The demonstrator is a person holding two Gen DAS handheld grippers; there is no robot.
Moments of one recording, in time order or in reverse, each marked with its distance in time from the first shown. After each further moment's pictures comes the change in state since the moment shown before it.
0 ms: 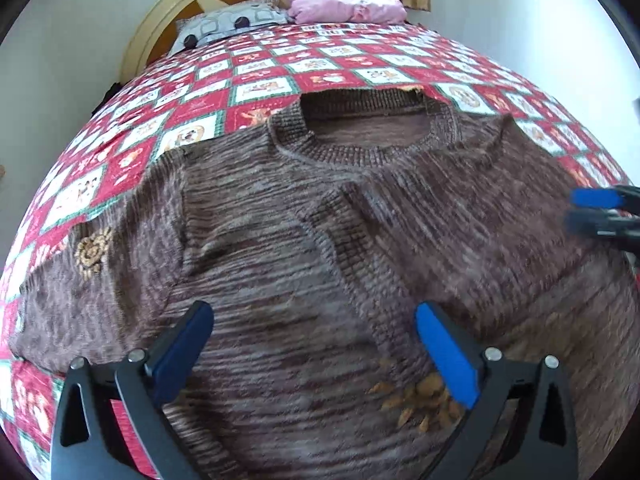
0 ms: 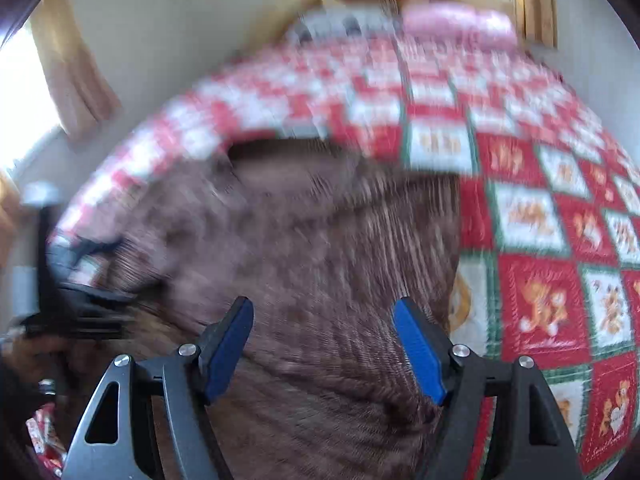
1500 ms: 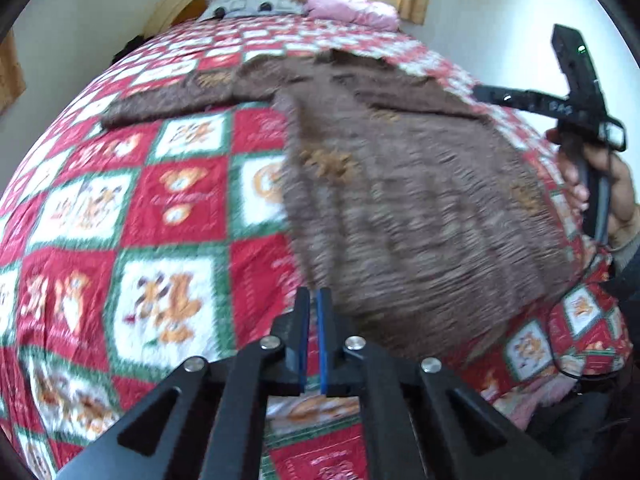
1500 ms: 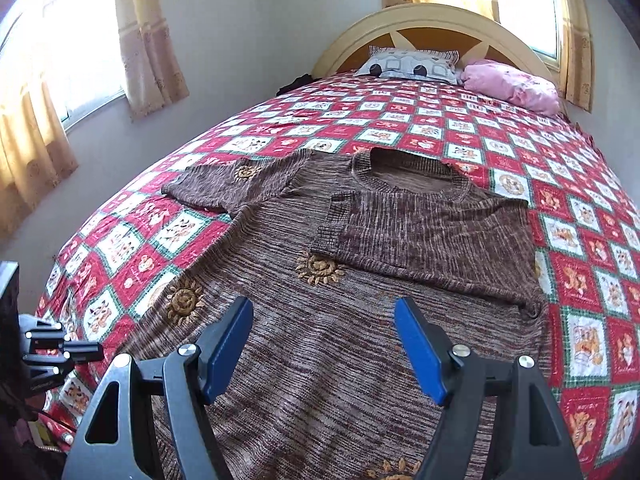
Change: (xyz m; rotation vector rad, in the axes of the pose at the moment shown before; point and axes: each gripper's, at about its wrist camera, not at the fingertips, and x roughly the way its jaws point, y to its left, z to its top) left arm -0.178 0.054 -0.237 -0.143 0.033 -0.138; right arm -0.106 0.149 -0.089 -0.189 -0.190 0.111
